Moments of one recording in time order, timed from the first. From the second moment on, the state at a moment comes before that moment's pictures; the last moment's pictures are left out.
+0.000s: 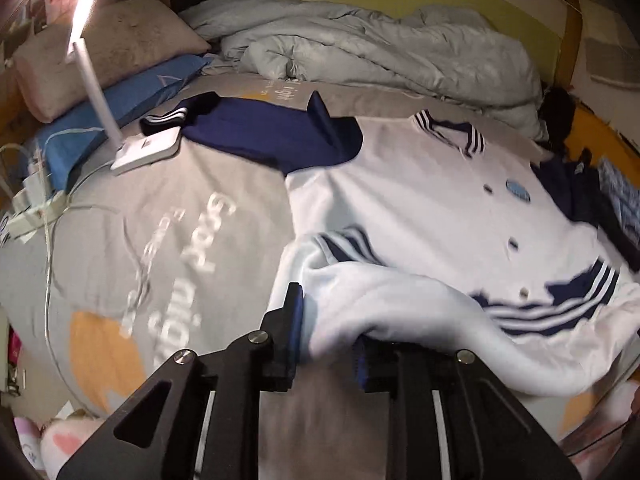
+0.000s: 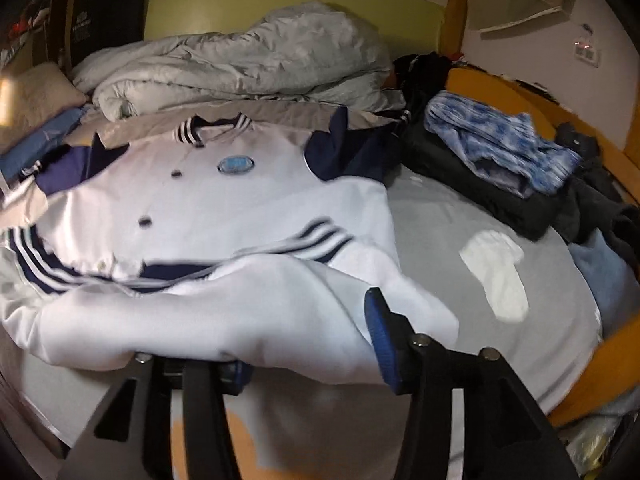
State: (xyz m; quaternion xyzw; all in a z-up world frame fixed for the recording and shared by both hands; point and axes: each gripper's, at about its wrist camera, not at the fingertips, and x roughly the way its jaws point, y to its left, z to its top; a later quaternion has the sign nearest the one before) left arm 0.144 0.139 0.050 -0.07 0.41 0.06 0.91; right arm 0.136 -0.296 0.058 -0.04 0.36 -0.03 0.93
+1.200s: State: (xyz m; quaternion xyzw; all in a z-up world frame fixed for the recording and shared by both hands) left arm 0.269 0.173 -0.006 -0.10 0.36 0.01 0.93; right arm 0.246 -0.374 0.031 0.15 0.32 0.07 0.93
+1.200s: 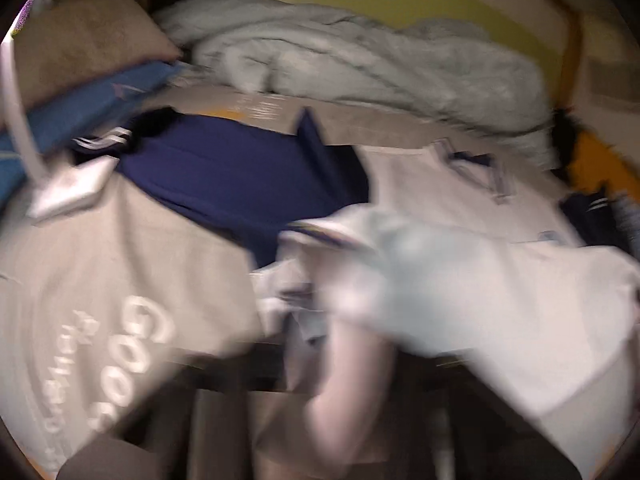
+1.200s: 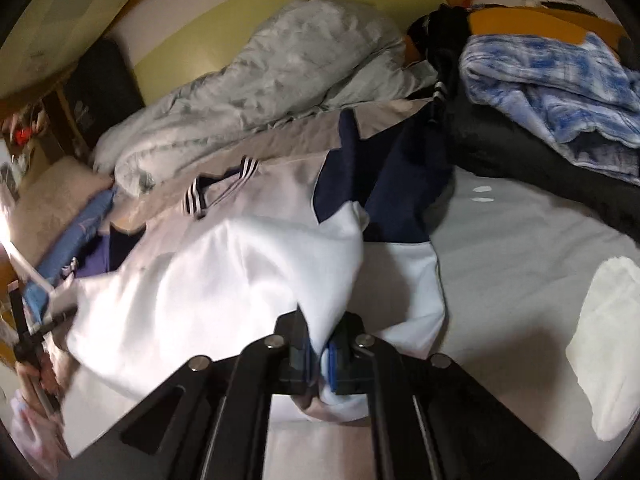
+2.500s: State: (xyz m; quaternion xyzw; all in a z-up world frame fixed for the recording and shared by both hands) left arm 0.224 0.140 -0.029 -0.20 0.40 -0.01 0.89; right arm 0.221 -0.325 -0.019 0.18 0.39 0.08 0.90
